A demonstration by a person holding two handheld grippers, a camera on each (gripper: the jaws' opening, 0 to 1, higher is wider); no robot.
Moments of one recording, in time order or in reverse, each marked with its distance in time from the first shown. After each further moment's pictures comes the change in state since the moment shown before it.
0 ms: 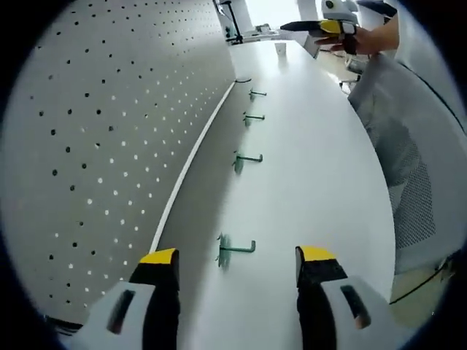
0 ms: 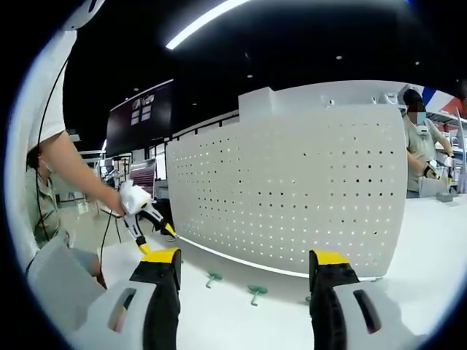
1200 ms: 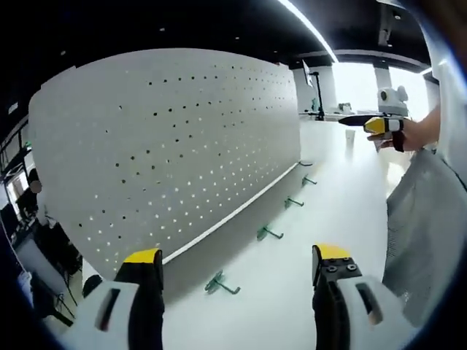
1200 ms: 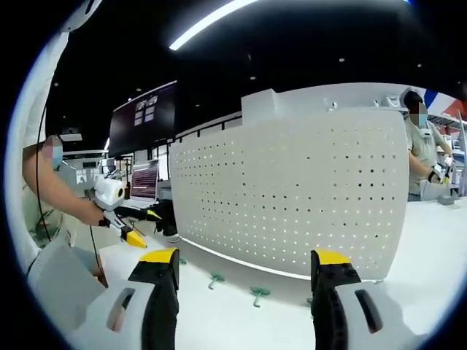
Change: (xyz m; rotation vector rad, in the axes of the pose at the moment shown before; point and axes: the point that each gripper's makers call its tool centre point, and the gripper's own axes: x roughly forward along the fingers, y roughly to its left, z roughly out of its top) left arm -0.058 -0.013 0.042 -0.376 -0.412 0.367; right arm -0.003 0.005 0.004 -0.010 -0.009 0.011
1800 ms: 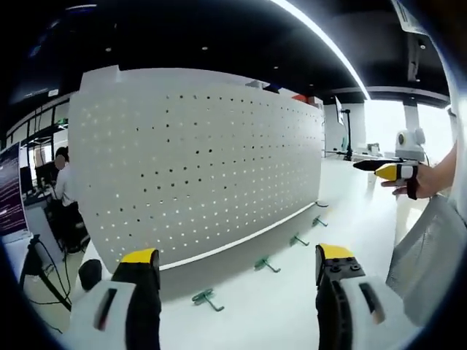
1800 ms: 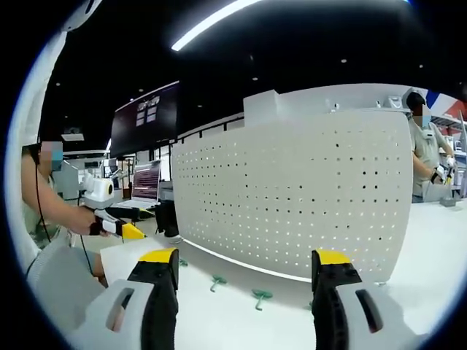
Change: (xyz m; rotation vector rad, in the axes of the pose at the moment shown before) left arm -0.016 -0.010 0.028 -0.197 -0.182 0.166; right arm 0.006 0.004 0.003 -0.005 -0.007 0.014
